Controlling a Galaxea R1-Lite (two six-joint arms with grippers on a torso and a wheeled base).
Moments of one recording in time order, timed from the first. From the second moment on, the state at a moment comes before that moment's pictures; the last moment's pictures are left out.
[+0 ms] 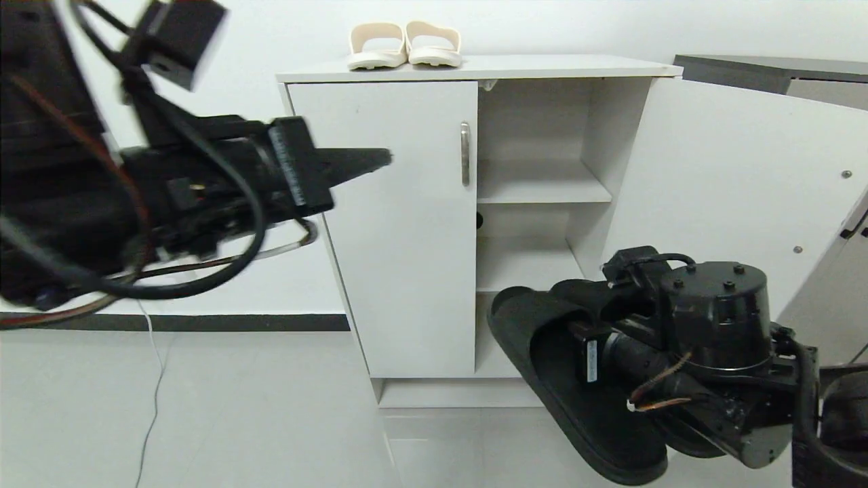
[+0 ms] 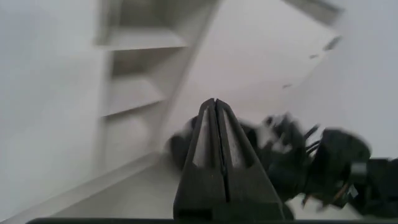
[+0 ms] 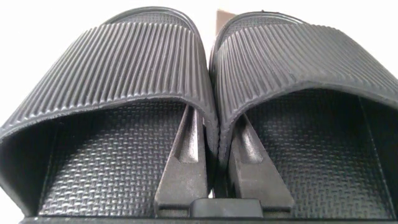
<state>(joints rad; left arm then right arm) -0.55 1.35 -1.05 -0.32 -0.16 -0.29 0.78 1.66 -0.72 -0.59 -0.47 0.23</state>
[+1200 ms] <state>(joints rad) 0.00 0.03 -0.13 0.09 0.17 -0.02 0.70 1.92 -0.80 -0.79 -0.61 0.25</state>
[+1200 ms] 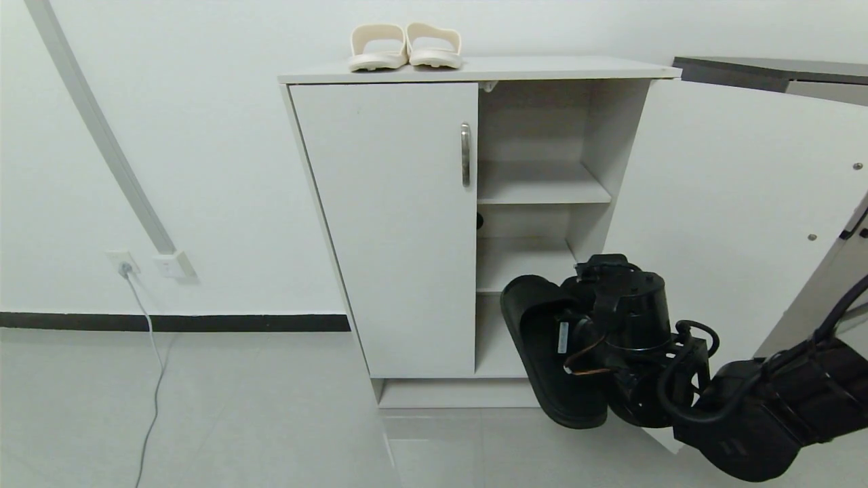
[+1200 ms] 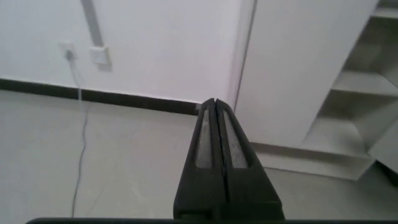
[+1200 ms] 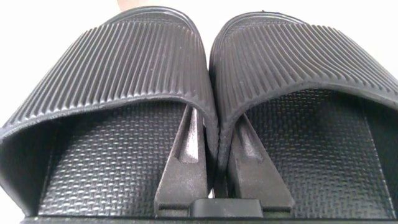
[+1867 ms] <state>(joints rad) 0.00 0.00 0.00 0.00 0.01 0.01 0.70 1.99 -0.81 -0.89 -0.60 0.24</state>
